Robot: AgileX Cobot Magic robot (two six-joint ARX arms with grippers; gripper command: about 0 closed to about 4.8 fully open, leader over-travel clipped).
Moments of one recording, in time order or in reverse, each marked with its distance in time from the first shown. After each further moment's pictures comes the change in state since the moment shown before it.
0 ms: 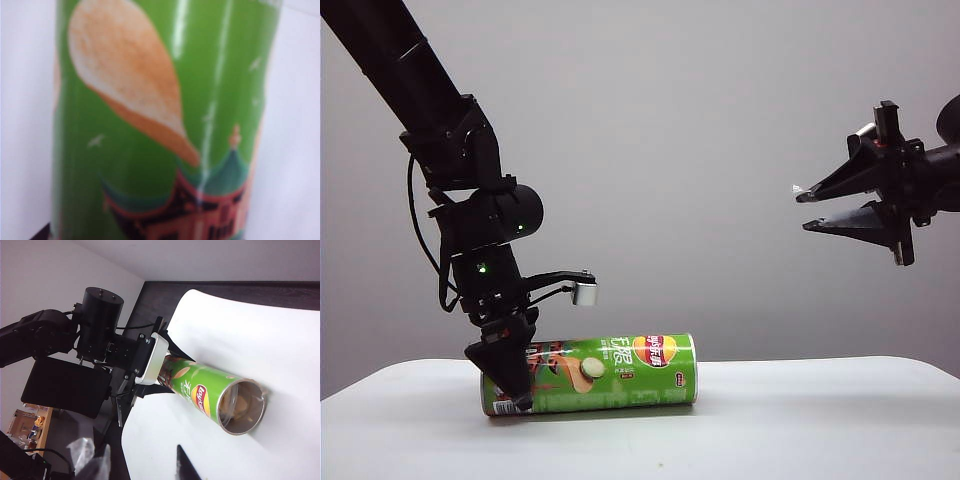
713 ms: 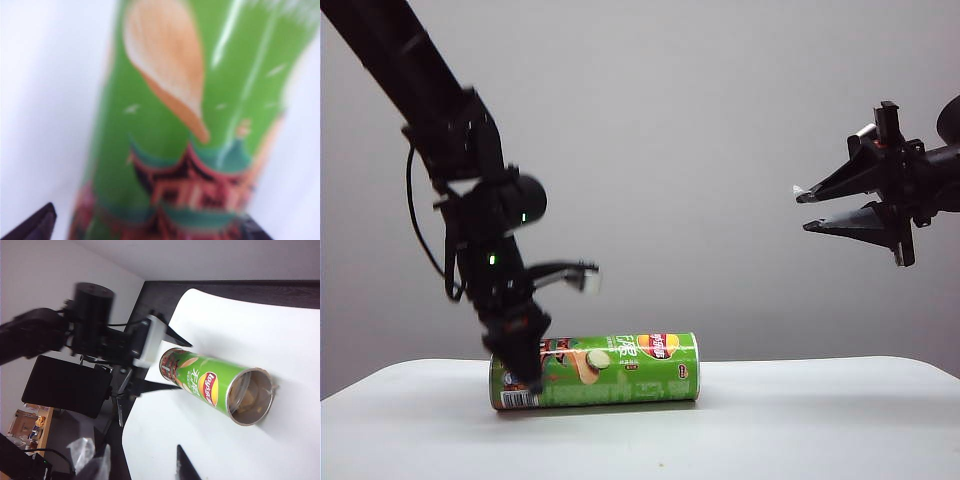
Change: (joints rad) left arm -0.007 -0.034 0.006 0.028 -0.046 -0.190; right arm 0.000 0.000 0.000 -0.005 0.000 0.000
